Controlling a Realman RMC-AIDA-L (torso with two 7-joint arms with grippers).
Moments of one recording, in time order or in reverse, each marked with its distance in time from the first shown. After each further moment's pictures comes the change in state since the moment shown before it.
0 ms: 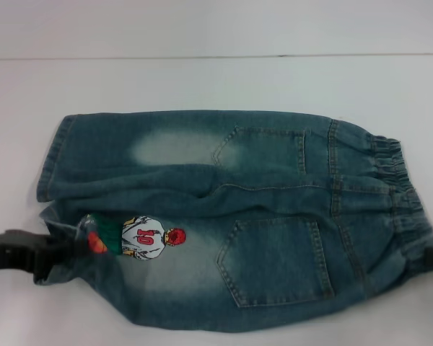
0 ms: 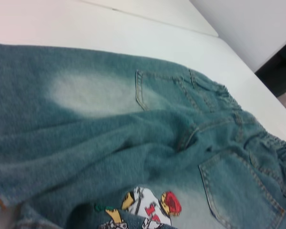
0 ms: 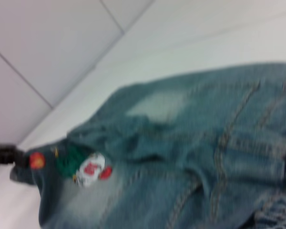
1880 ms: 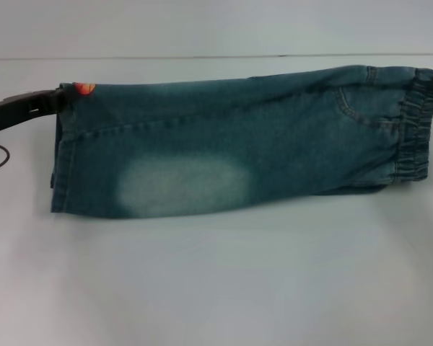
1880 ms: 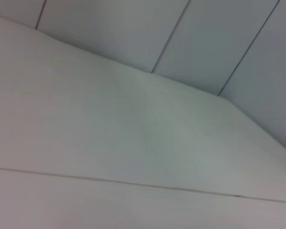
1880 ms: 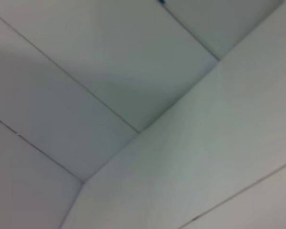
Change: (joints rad) left arm -0.175 0.037 0.064 -0.282 -0.340 -0.703 0.010; right arm 0.202 0.004 -0.026 0.248 0.522 0.580 0.245
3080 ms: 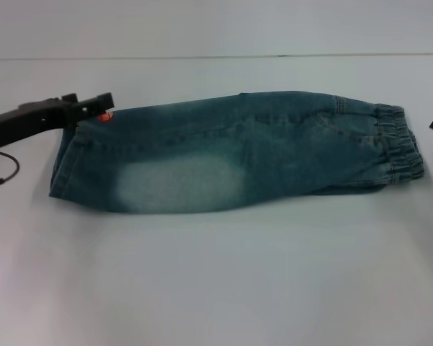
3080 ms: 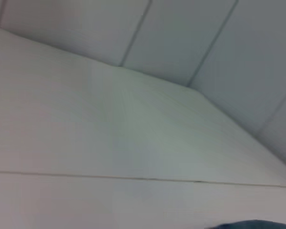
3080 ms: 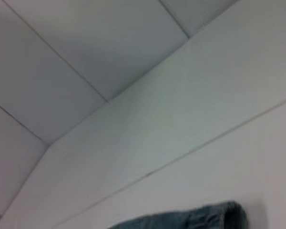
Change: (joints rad) left arm 0.059 -0.042 0.054 0.095 -0.039 0.121 0.027; right arm -0.110 0.010 -0.071 -0.093 -0.071 -0.025 -0.015
